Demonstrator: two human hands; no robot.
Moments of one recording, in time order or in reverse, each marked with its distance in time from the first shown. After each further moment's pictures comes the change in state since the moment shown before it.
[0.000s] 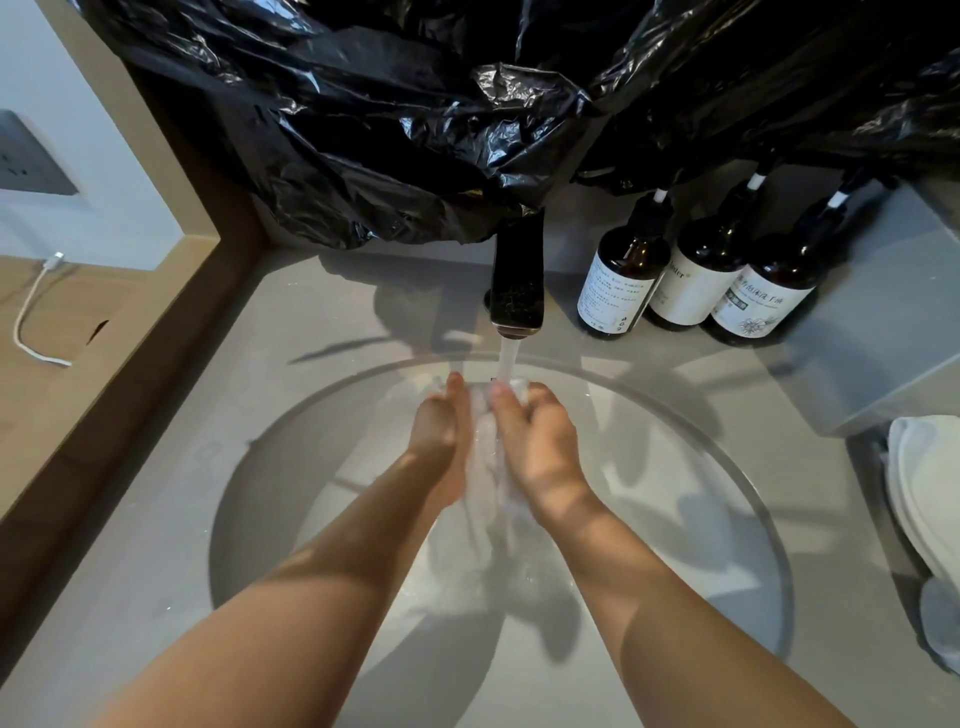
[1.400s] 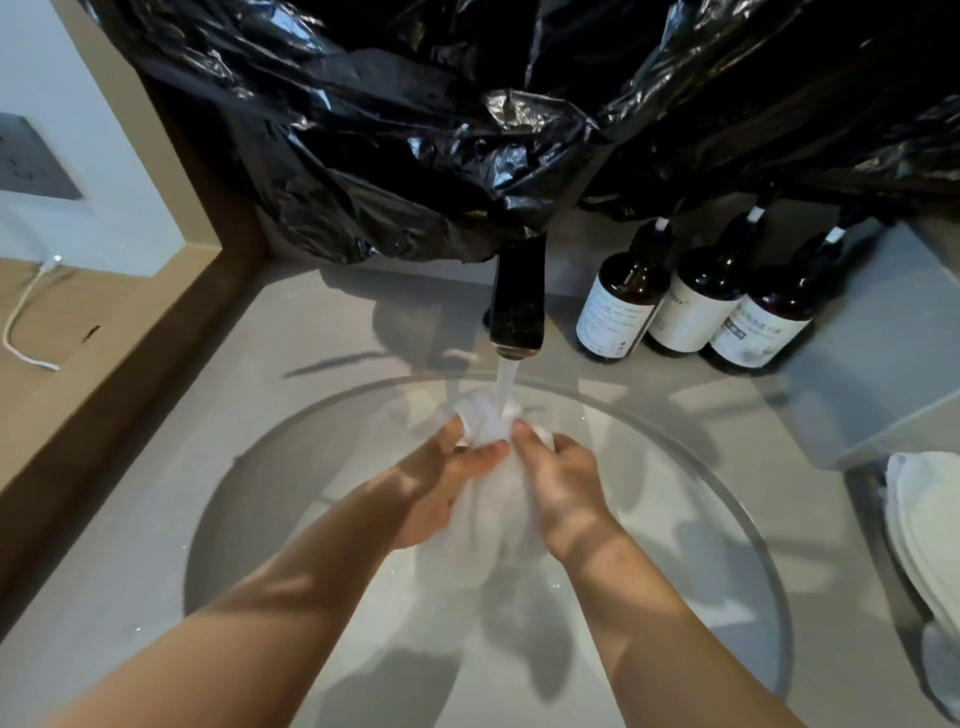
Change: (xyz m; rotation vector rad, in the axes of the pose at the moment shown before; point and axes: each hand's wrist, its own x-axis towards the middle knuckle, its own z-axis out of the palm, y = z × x) left_hand 0.008 -0.018 -0.028 -0.007 -0.531 0.034; right_hand 0.006 0.014 -0.016 0.262 -0.006 0.257
